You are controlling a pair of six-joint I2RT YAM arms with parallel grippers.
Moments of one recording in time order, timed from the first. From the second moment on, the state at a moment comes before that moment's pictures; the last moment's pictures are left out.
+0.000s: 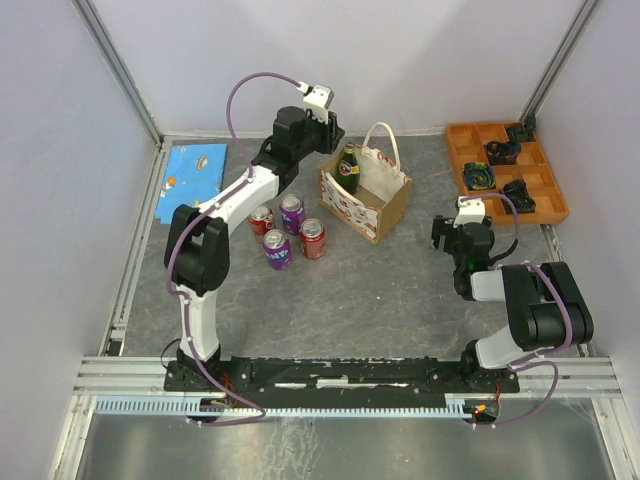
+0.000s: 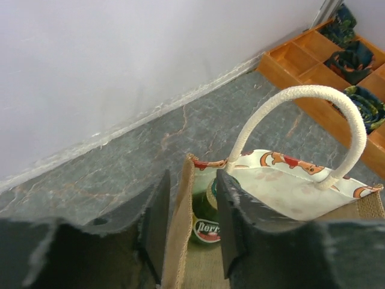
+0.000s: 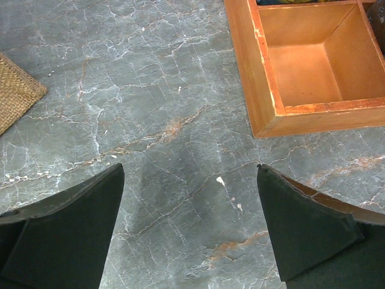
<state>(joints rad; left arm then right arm) -0.48 2.01 1.70 0.16 0.15 -0.06 0.06 1.52 0.35 0.81 0.16 -0.02</state>
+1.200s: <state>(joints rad) -0.50 2.19 1.64 0.45 0.30 0.00 0.06 1.52 0.35 0.81 0.16 -0.02</state>
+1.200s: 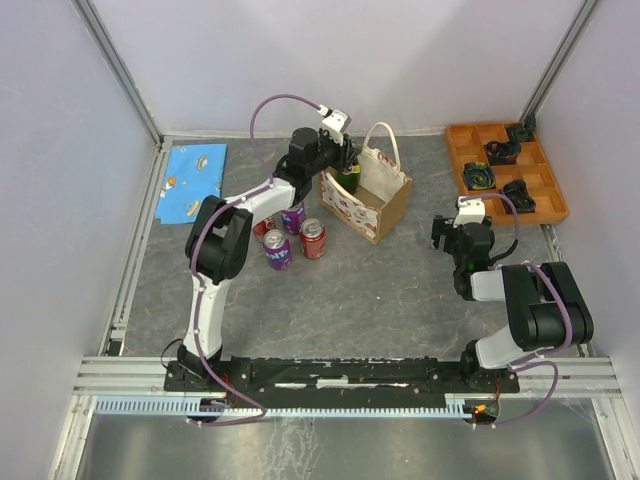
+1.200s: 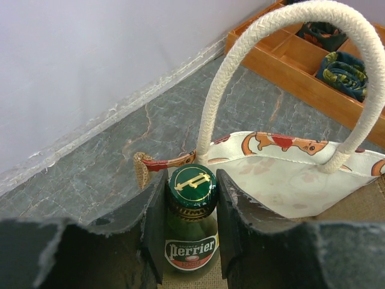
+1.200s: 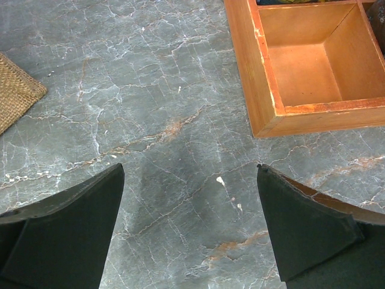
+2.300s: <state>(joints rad) -0.51 2.05 1.81 0.26 0.33 -0.04 0.06 1.52 0.35 0.81 0.16 -0.02</state>
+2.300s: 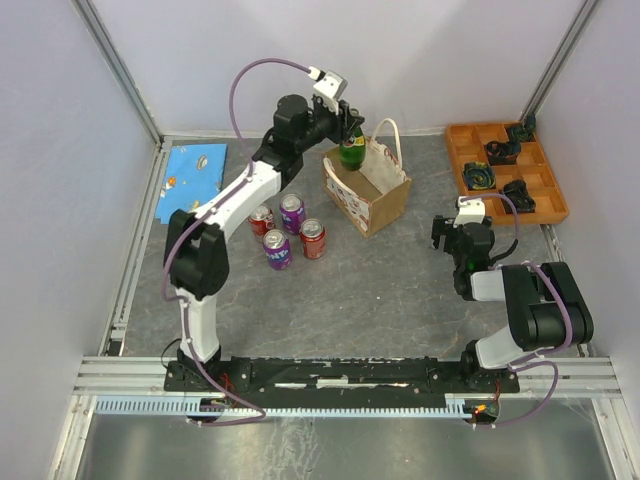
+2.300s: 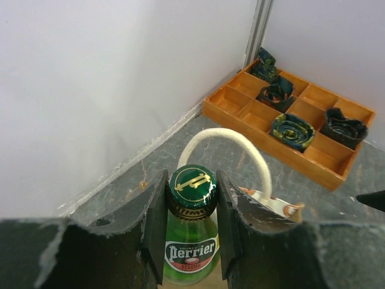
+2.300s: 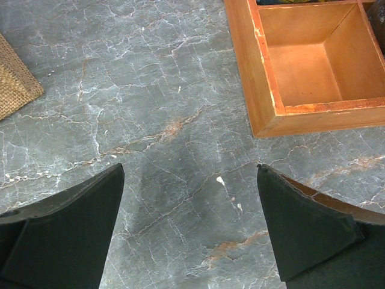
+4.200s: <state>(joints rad) -0.60 0.94 0.59 0.18 0.22 -0.03 0.06 1.52 0.35 0.81 0.16 -0.02</state>
